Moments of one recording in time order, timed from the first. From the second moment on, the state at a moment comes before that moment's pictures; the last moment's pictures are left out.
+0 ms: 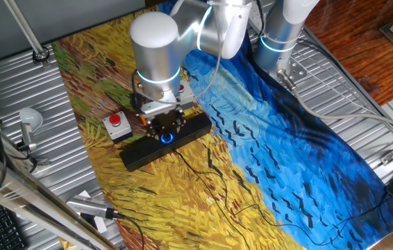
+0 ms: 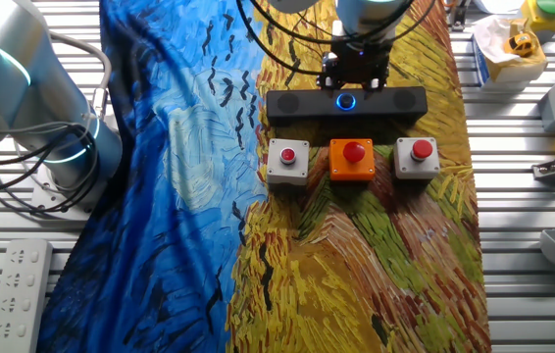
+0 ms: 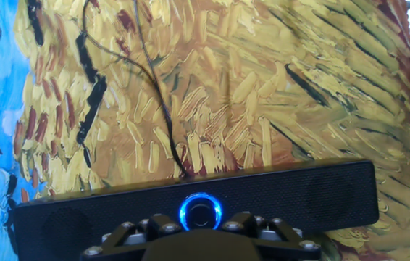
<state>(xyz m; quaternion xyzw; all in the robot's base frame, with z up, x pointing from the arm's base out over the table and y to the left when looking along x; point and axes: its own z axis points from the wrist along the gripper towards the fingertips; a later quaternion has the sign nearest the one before) 0.493 0.118 0.075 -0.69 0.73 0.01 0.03</state>
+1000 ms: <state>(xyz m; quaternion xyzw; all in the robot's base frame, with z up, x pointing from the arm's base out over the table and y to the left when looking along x) 0.486 0.120 0.062 -0.70 0.72 0.01 0.04</state>
